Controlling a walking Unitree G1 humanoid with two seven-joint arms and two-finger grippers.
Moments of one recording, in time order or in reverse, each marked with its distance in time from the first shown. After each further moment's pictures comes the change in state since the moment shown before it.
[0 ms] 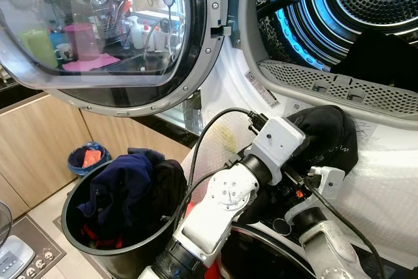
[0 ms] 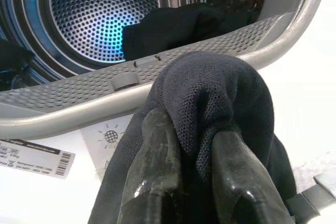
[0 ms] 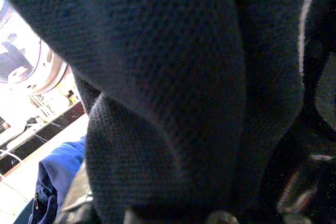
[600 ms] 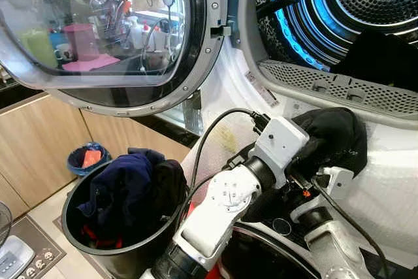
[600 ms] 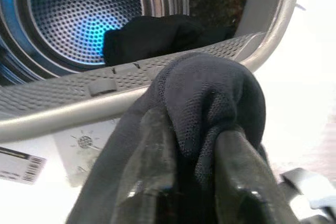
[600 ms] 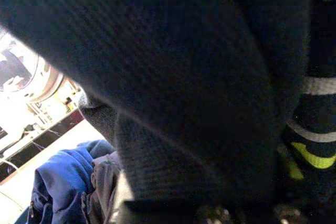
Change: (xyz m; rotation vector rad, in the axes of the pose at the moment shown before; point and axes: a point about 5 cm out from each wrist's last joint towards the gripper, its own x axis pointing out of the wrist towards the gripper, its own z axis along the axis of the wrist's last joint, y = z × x) left arm -0.003 -0.004 0.006 -0.106 -0.019 -0.065; right arm -0.001 -0.010 0.005 0.002 -0.045 0.013
